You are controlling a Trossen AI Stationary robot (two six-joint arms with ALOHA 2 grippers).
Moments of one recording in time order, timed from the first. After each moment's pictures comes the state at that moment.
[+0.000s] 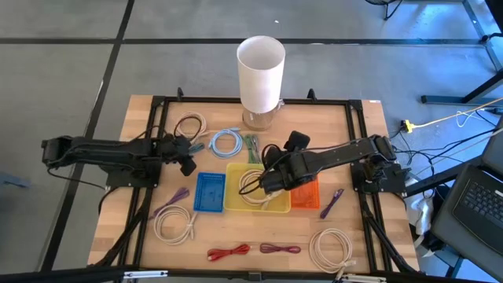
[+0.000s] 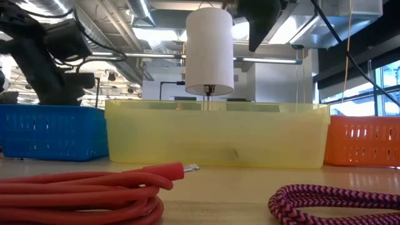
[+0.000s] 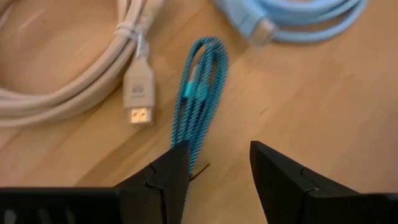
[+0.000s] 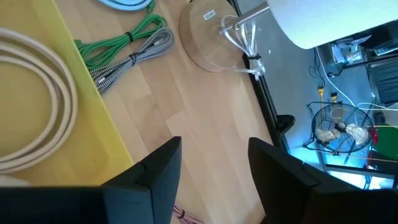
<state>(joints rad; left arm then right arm) 0.21 0.79 0.25 -0.50 -0.30 -0.47 0.29 1.93 1.85 -1.57 0.77 0.68</state>
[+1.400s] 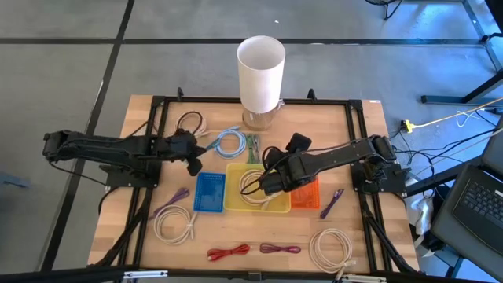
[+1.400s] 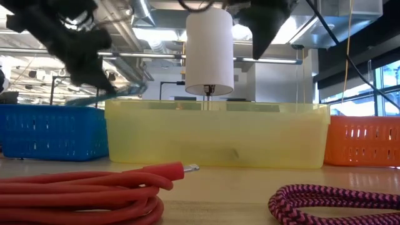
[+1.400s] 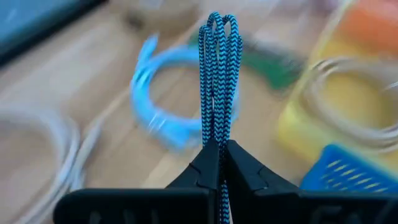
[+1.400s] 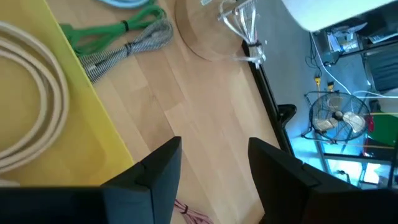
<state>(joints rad) 0.07 0.76 0.42 -0.35 -0.31 -0.39 0.29 1.93 1.78 -1.56 0.77 0.75</state>
